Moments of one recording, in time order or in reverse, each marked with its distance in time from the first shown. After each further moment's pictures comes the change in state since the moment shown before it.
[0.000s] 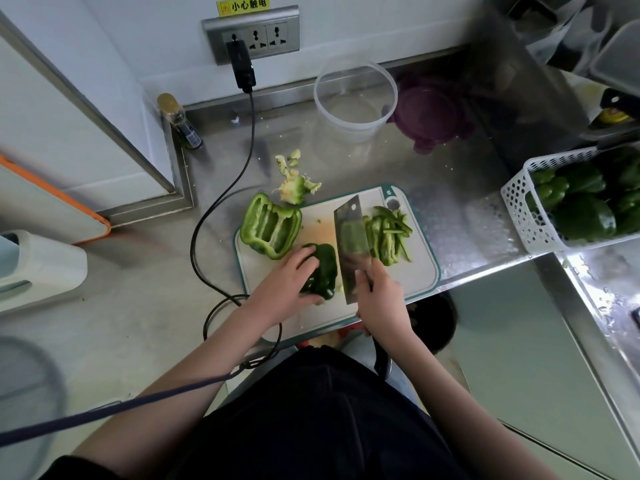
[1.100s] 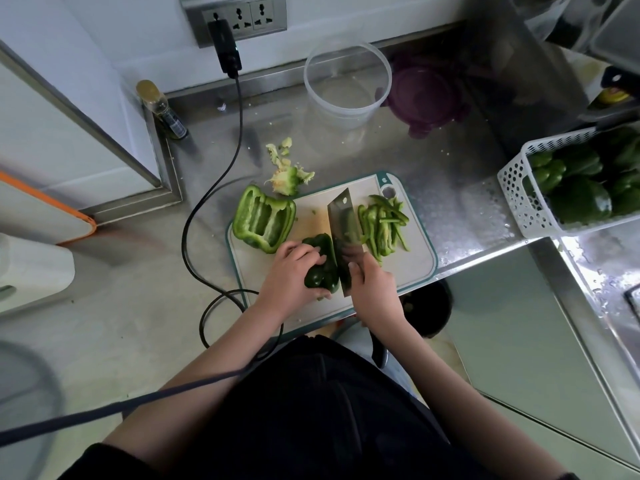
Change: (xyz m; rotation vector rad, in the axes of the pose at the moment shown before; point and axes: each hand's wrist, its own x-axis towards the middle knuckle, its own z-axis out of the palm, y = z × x) left_hand 0.010 0.007 0.015 -0.031 0.168 -0.049; right_hand 0.008 0.001 0.009 -0.067 -0.018 0.051
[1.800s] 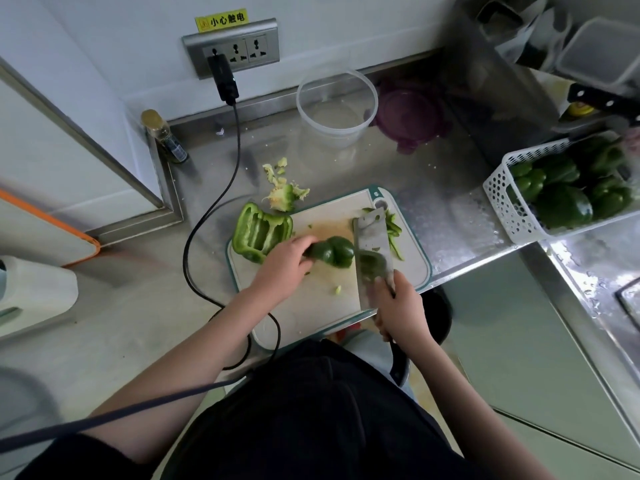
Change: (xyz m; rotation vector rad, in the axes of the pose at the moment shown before) left_hand 0.032 0.015 -0.044 -0.124 -0.067 -0.064; right_hand -0.016 0.030 -0.023 0.250 0.098 0.110
